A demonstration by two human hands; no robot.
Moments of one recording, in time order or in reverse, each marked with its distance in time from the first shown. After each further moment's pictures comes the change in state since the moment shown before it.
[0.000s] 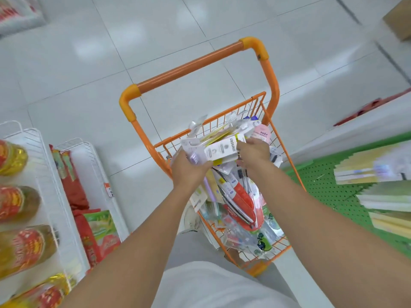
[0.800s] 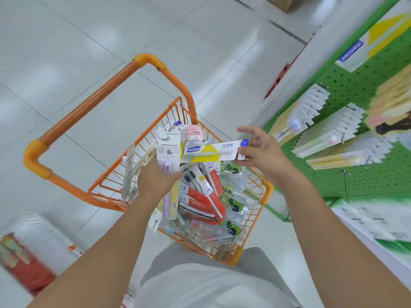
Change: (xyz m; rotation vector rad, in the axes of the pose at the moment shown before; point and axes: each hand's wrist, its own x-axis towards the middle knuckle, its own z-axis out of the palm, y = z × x) left_hand -0.011 0.053 0.043 0.460 -0.246 0.317; right_hand -0.052 0.015 -0.193 0.227 -0.128 -0.264
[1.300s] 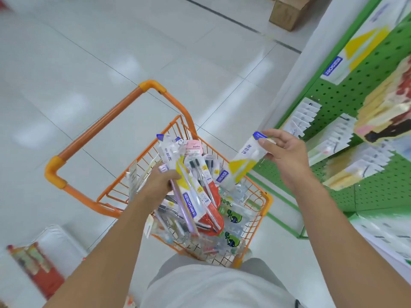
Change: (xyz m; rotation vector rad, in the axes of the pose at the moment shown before) left_hand -0.023 0.045 -0.016 -0.743 -0.375 -0.052; right_hand -0.009 -0.011 -0.066 0.136 0.252 -0.239
